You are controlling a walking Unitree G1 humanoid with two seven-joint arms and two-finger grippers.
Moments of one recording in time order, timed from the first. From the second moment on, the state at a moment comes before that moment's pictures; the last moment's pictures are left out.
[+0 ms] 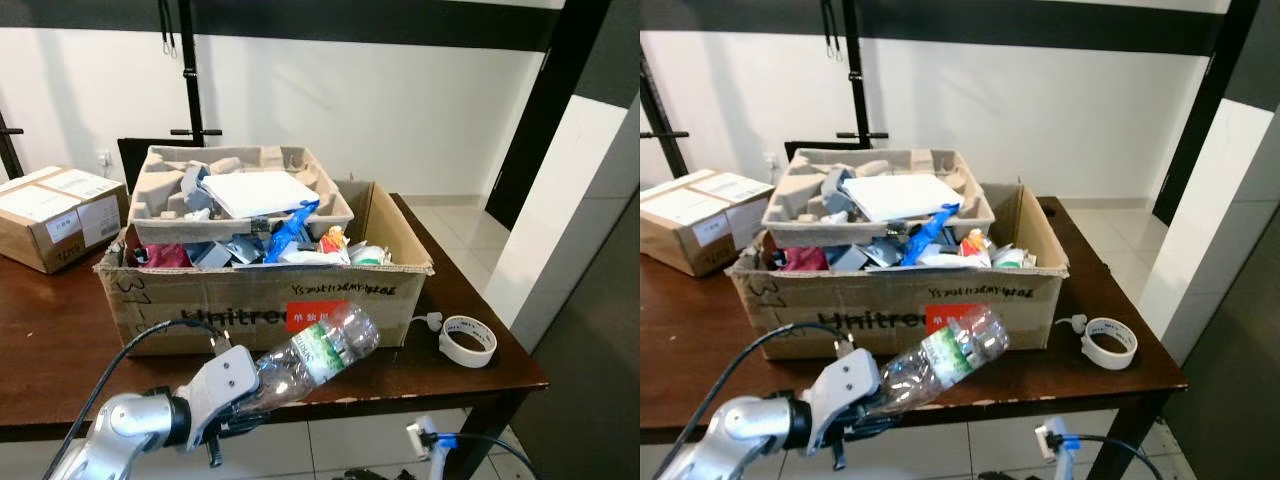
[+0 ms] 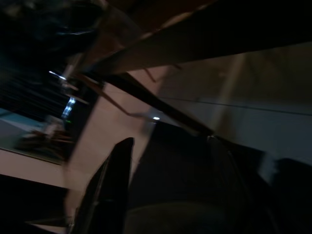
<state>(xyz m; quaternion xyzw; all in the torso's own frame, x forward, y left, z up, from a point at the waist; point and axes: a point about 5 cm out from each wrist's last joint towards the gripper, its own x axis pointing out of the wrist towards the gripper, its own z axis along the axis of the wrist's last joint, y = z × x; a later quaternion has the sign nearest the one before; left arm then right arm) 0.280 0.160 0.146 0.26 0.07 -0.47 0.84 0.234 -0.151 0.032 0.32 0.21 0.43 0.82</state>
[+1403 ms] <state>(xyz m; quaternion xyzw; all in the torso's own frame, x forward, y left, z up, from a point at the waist) 0.292 0.152 0.142 0.21 0.03 -0.41 0.89 0.273 -0.120 0.113 0.48 0.05 0.36 0.80</state>
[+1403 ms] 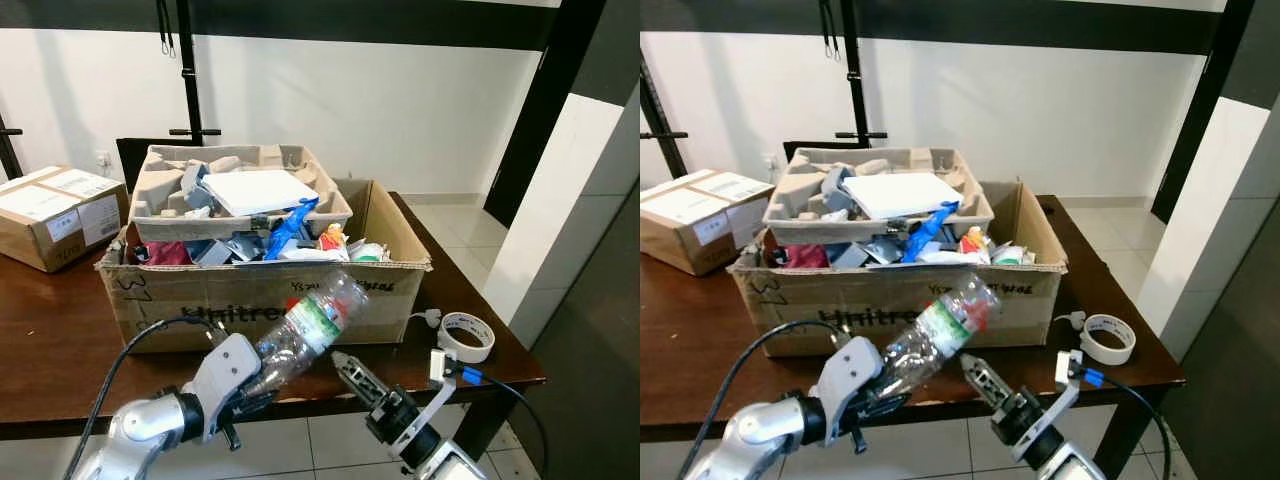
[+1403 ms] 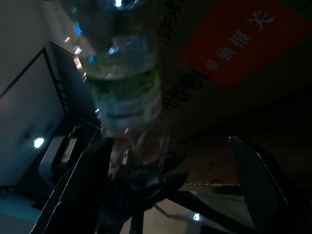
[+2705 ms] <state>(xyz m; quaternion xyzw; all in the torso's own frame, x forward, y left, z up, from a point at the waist) 0.263 0.123 0.122 0.15 0.09 -0.52 0.84 0.284 -0.104 0.130 0.49 0.03 0.37 0.79</state>
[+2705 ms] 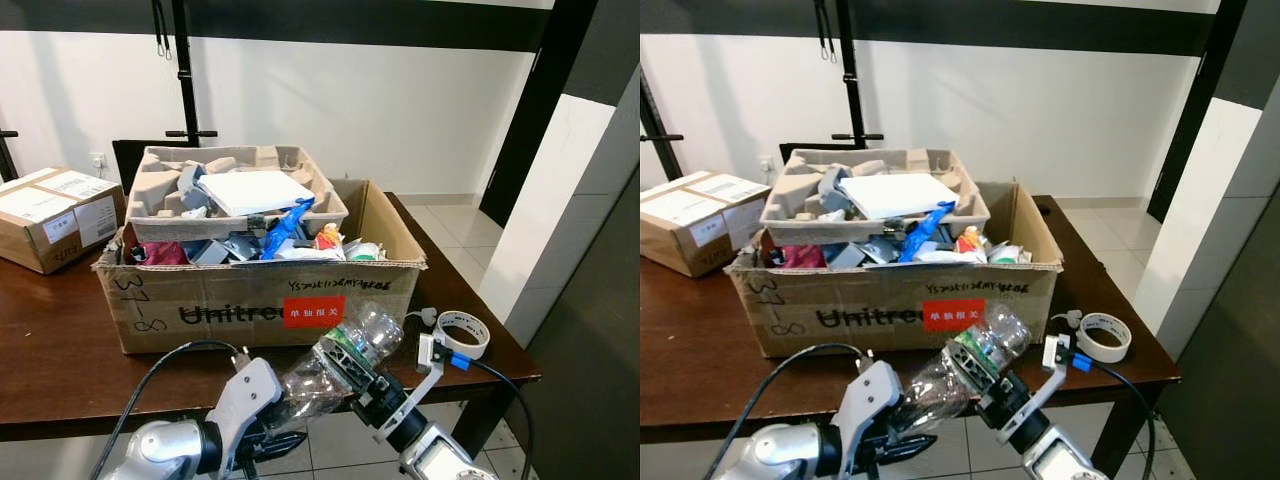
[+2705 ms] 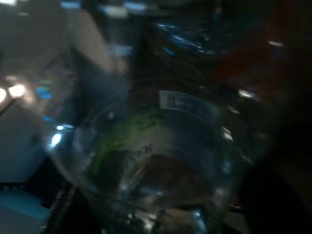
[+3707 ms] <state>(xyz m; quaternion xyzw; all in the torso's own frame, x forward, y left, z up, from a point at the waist) 0.269 0.131 0.136 0.13 0.07 -0.49 0.86 0.297 -0.134 0.130 0.50 0.01 0.31 0.81</state>
